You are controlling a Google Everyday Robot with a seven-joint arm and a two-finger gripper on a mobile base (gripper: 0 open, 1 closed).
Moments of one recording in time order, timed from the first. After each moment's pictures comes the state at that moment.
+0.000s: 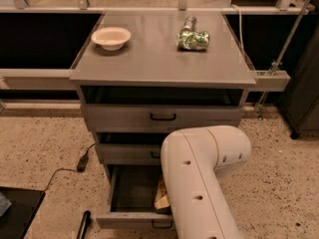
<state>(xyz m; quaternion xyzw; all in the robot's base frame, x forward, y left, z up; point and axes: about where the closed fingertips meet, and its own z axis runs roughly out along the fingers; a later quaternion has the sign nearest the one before) 0.598 -0.080 0.197 -0.24 0.95 0.03 0.21</state>
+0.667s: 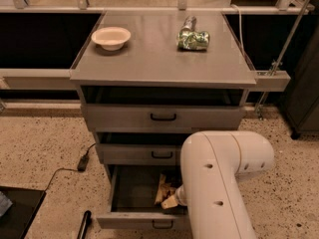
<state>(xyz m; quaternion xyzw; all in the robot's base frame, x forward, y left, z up) 0.598 -0.111 0.206 -0.25 0.94 0.05 0.22</state>
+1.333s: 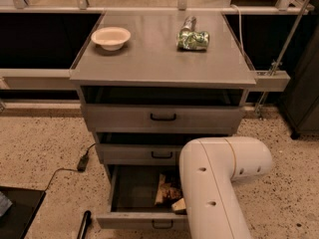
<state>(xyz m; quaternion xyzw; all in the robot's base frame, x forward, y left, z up) 0.586 -0.171 0.167 -0.17 0.97 0.03 0.17</state>
